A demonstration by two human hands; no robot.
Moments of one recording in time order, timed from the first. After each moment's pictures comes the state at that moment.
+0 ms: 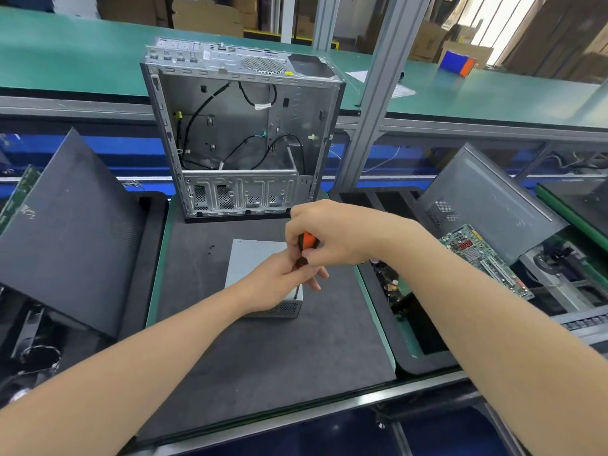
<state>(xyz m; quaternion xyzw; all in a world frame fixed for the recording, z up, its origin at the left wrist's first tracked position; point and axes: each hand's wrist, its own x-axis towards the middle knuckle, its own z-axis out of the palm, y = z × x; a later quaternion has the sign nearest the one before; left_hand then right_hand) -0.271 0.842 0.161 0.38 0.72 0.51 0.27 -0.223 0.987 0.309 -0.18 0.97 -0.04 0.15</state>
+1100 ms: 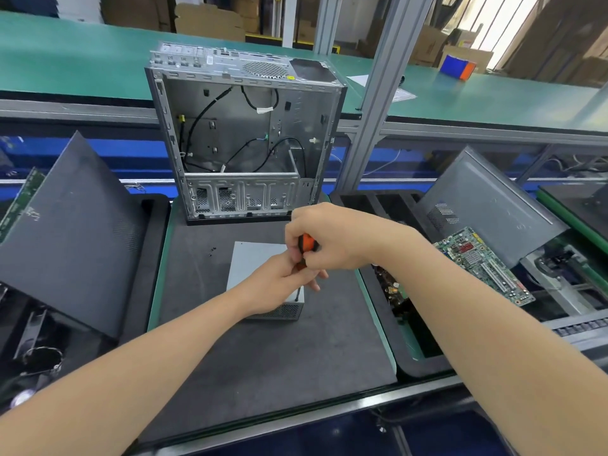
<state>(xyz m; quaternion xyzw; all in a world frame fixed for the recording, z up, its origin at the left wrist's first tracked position) -0.266 0.837 0.169 0.37 0.74 0.51 0.25 -0.219 0.979 0.311 -0.16 0.98 -0.07 0.14</state>
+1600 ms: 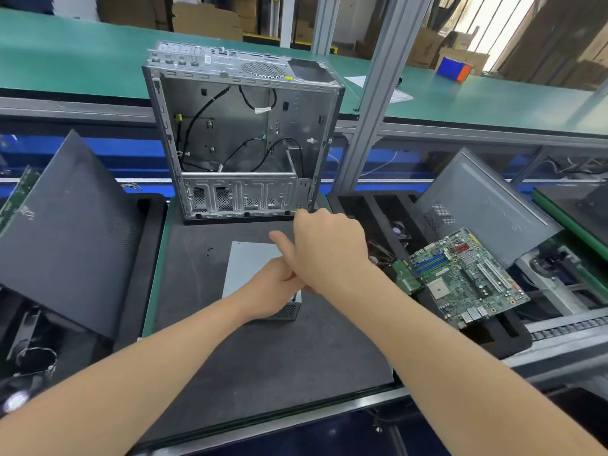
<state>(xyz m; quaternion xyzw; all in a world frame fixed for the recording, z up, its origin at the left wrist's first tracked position) -0.262 0.838 0.166 0.36 0.75 0.51 0.25 -0.209 0.938 0.272 0.10 0.99 0.08 -0.08</state>
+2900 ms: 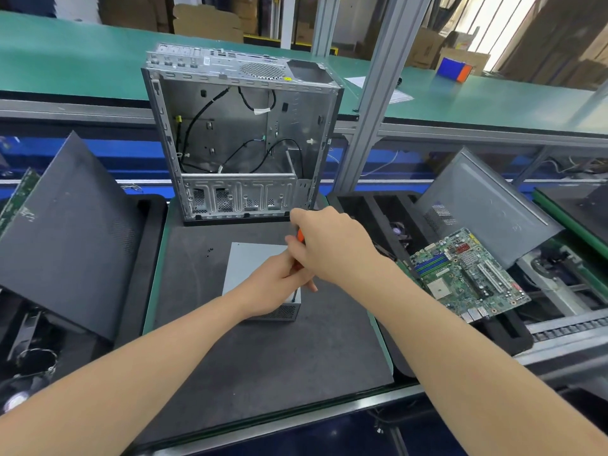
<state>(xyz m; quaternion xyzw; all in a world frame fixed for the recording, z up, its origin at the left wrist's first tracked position) -0.268 0.841 0.163 0.36 0.74 0.52 0.25 -0.212 0.960 0.273 0.02 1.00 -0.01 -0.07</state>
